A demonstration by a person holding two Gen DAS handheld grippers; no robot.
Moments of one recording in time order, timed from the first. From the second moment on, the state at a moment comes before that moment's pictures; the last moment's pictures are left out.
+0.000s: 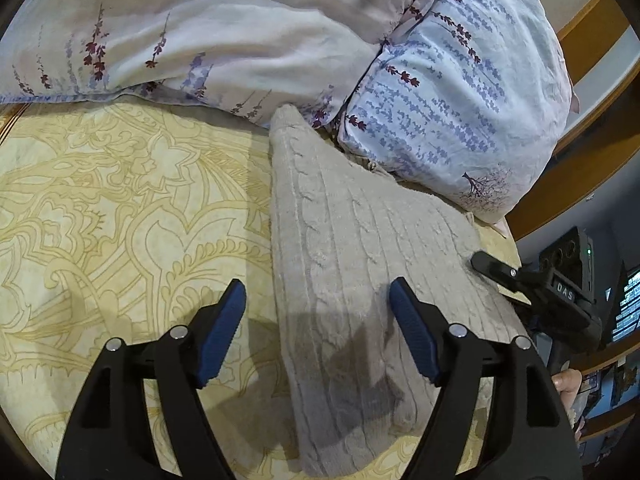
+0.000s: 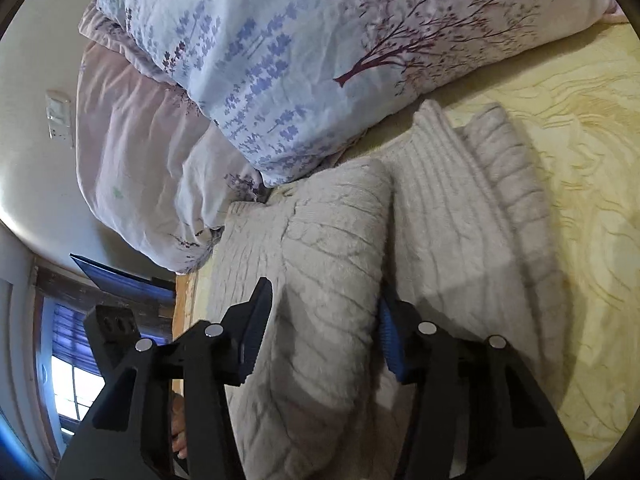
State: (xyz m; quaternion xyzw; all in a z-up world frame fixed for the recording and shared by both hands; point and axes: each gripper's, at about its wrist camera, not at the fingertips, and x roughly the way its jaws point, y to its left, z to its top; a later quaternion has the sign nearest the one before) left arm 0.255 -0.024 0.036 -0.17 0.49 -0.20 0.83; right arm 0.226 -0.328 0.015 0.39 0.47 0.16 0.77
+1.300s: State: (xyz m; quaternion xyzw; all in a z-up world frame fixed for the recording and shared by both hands) left arm 0.190 -0.055 0.023 -0.16 0.51 -0.27 0.80; right arm 0.103 -0.387 0.063 0.31 0.40 0.09 0.86
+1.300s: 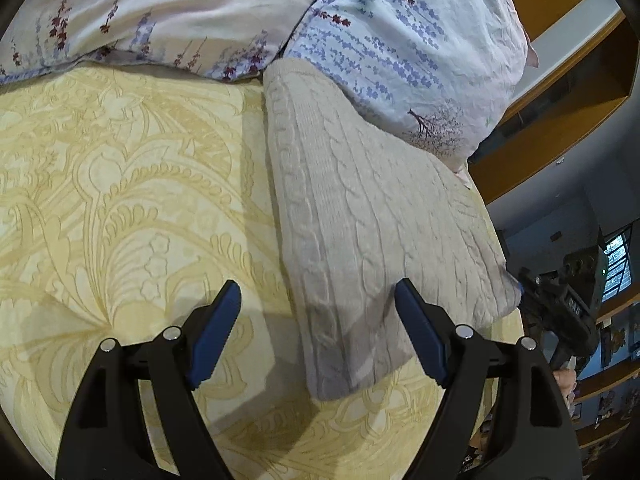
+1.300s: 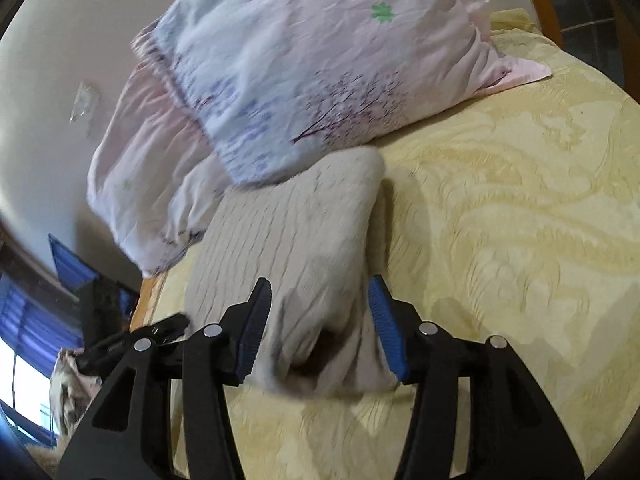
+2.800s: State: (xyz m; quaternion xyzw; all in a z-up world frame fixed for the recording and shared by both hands) left arm 0.216 -0.106 0.044 -0.05 0.49 -0.21 0.84; right arm 0.172 -0.419 0.043 0.37 0.43 0.04 0.82
